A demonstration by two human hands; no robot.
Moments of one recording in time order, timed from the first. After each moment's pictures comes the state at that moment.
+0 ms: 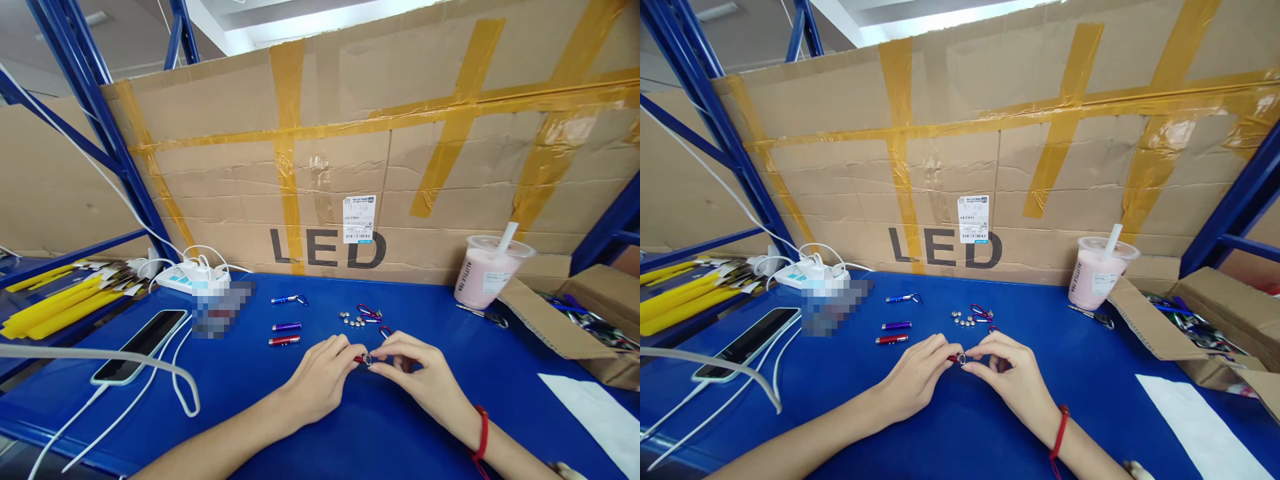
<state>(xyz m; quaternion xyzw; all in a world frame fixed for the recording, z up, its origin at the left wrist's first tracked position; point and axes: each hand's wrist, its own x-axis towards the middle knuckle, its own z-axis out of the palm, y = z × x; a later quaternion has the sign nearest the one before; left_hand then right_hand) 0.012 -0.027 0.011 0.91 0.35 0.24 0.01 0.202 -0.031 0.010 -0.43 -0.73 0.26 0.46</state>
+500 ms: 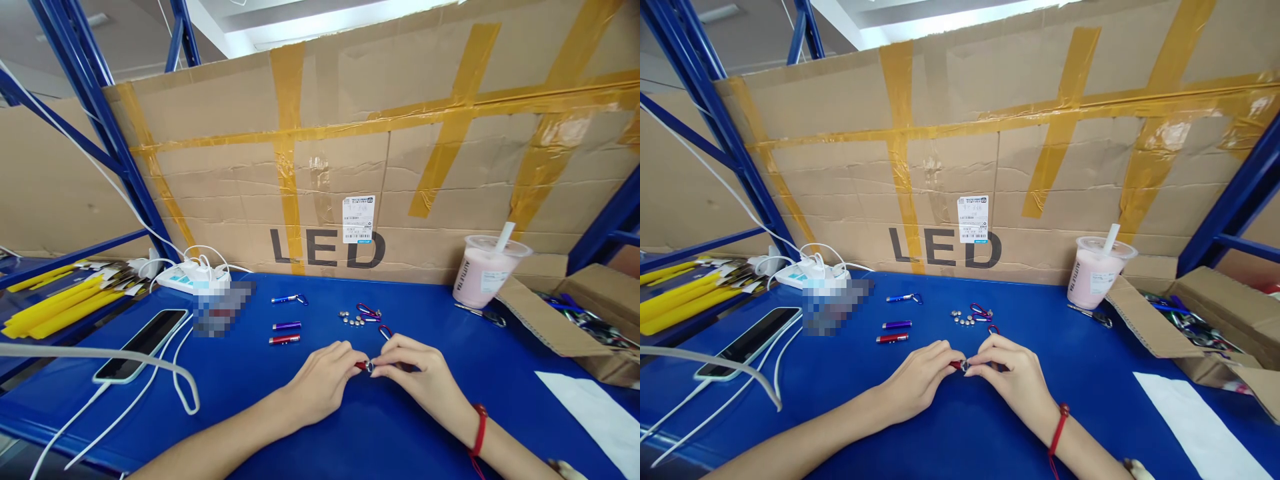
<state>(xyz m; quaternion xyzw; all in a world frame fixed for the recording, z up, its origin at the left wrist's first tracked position) 0.012 -0.028 0.007 0.92 0.32 0.22 0.07 0.208 -0.031 0.005 -0.41 -0.79 0.19 0.41</state>
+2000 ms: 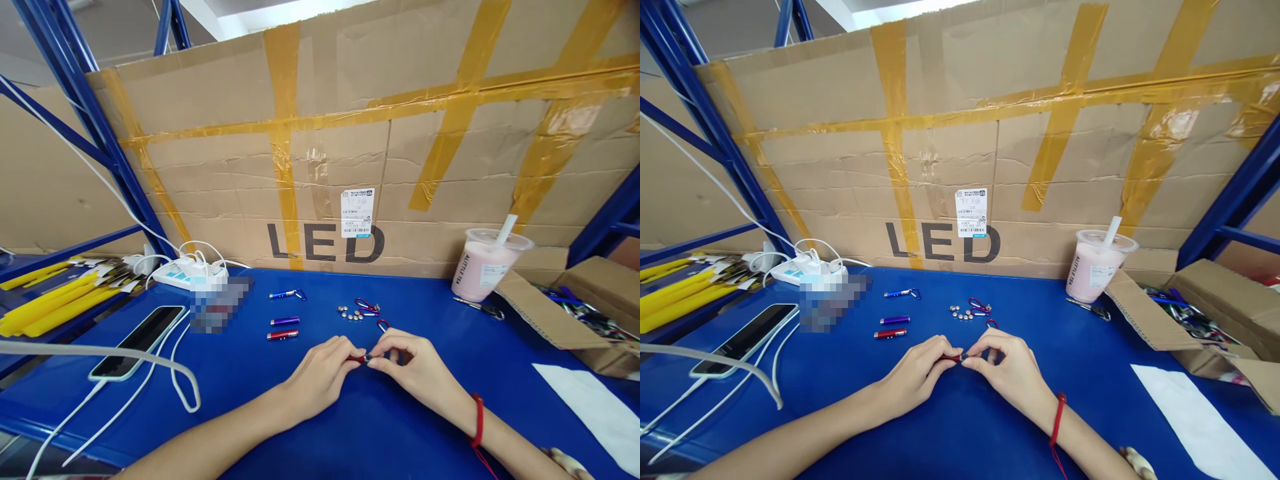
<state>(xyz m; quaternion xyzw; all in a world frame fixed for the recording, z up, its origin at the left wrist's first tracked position) 0.014 -0.027 0.003 0.88 0.33 0.30 0.17 0.202 -0.030 0.014 -0.51 -0.72 0.30 0.36</state>
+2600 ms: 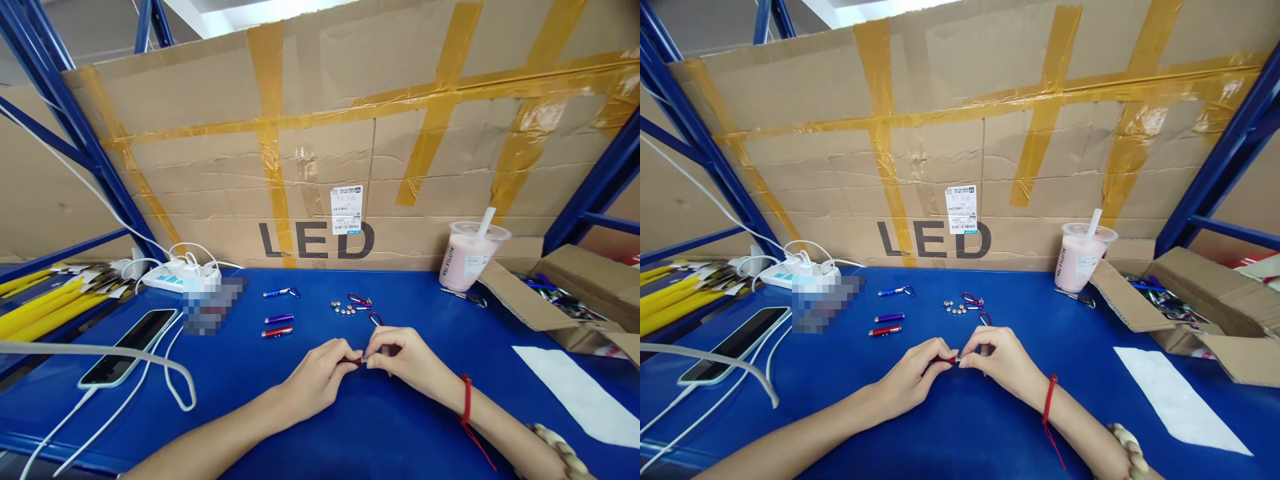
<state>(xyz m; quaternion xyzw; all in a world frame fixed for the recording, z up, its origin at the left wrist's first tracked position) 0.016 -0.033 -0.001 0.86 0.30 0.31 0.27 0.210 -0.026 0.008 -0.43 -0.76 0.36 0.33</state>
